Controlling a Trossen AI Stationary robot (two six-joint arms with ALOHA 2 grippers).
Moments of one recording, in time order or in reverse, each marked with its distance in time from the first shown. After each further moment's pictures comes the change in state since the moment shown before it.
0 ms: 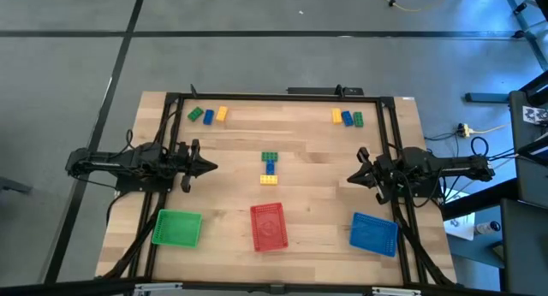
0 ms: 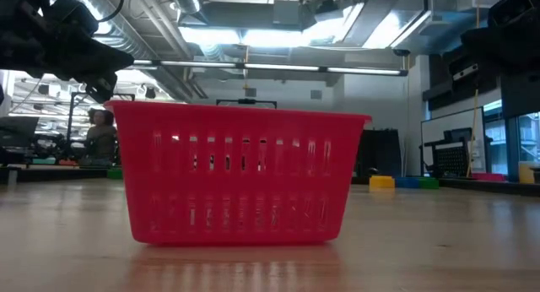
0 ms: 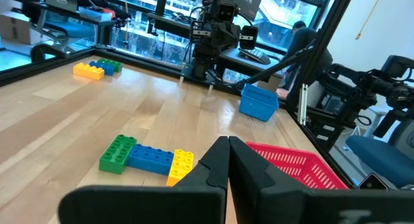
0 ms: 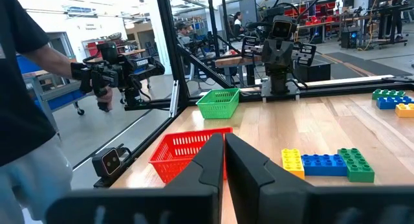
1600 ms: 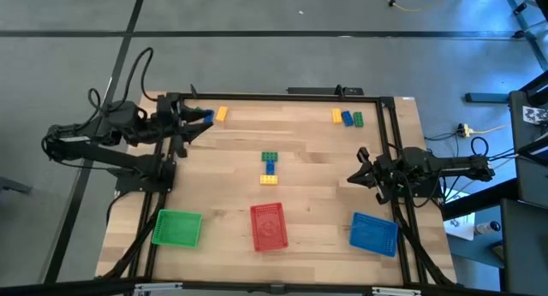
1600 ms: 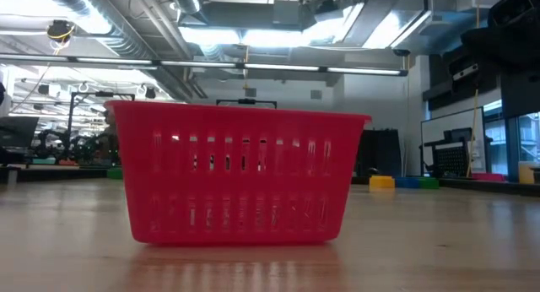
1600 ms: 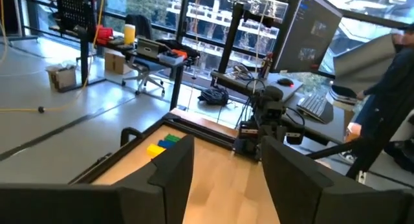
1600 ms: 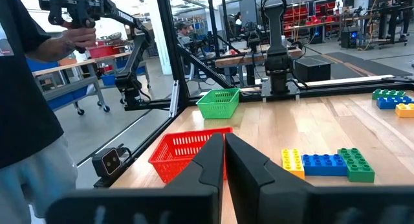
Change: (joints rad) left arm 0.000 0.648 0.960 -0.319 -0.318 0.053; right arm 0.000 0.000 0.000 0.000 0.000 0.000
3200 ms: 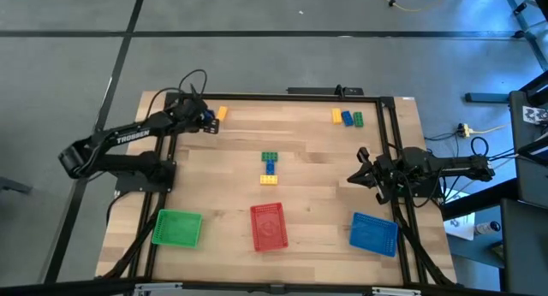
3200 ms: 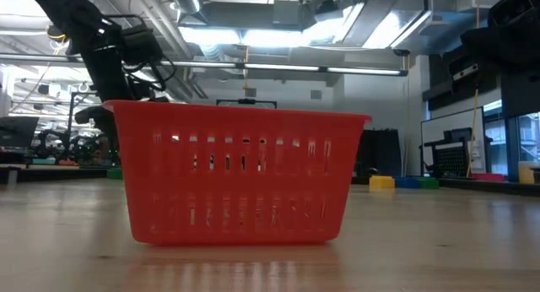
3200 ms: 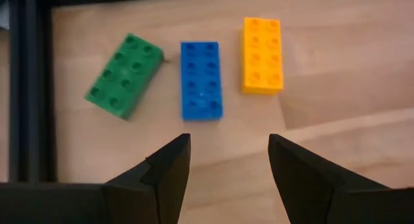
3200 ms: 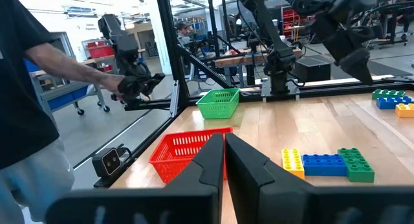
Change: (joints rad) left arm 0.796 0.420 -0.440 -0.097 0.071 -0.332; right arm 0.000 0.000 0.000 0.000 0.000 0.000
